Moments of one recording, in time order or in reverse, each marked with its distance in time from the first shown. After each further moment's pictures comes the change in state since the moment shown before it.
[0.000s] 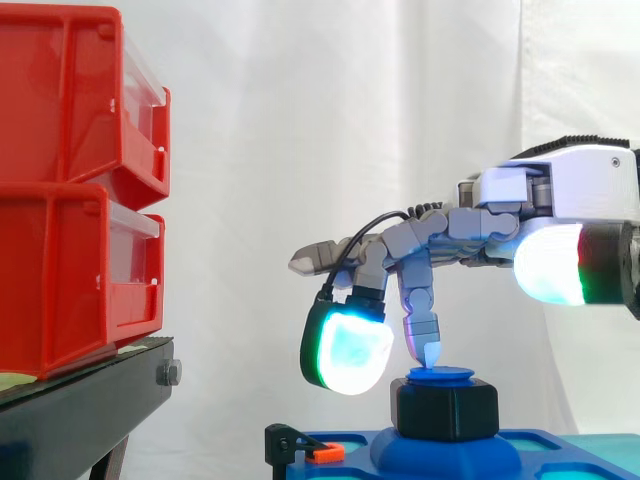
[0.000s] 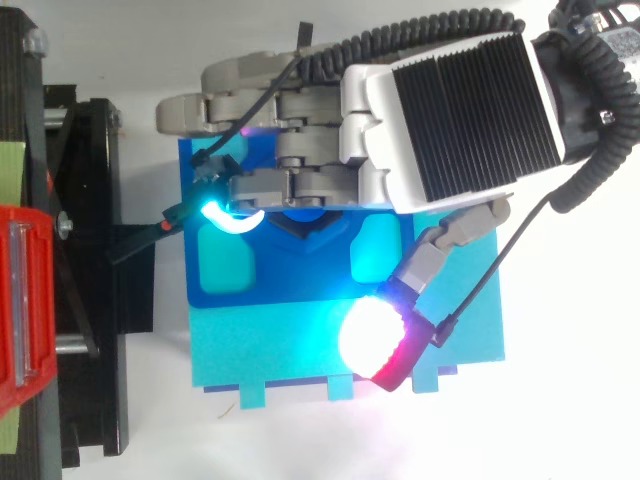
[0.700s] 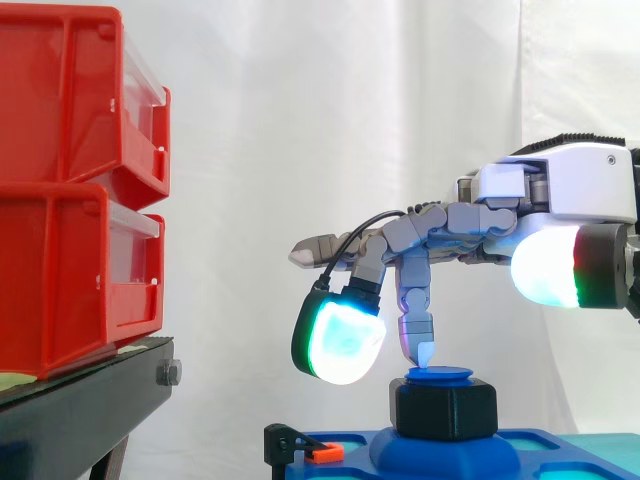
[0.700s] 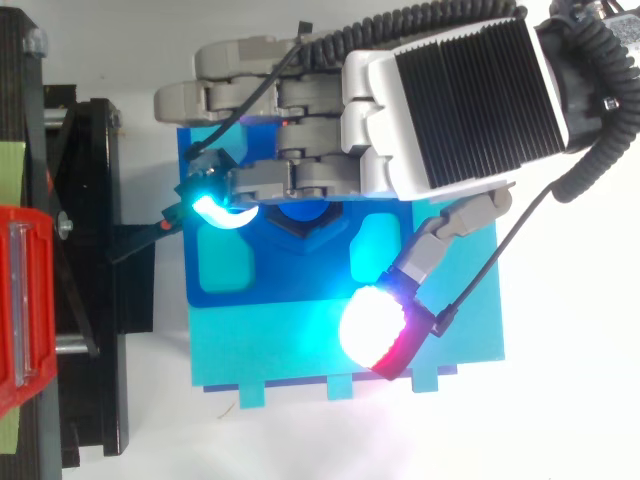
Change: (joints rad) arm -0.008 0.000 0.001 0.007 -0.002 0.001
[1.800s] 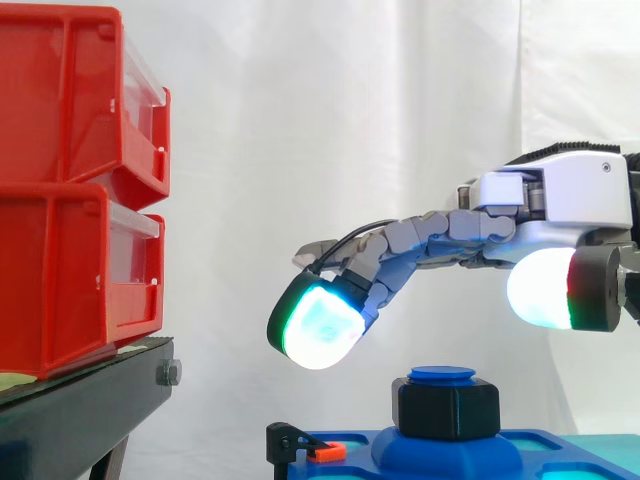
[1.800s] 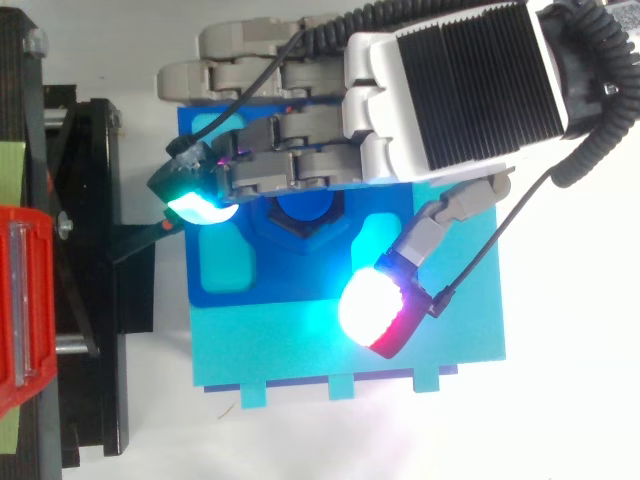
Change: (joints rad) arm -0.011 0.000 0.000 -0.011 0.000 -0.002
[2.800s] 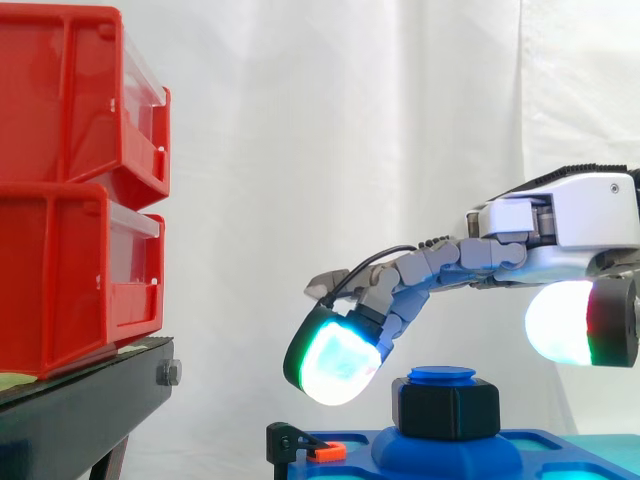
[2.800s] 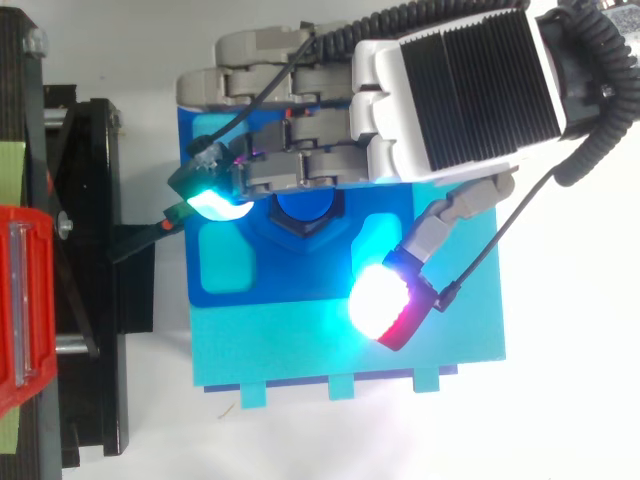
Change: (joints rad) arm -0.003 -0.001 -0.009 -0.035 -0.004 -0.010
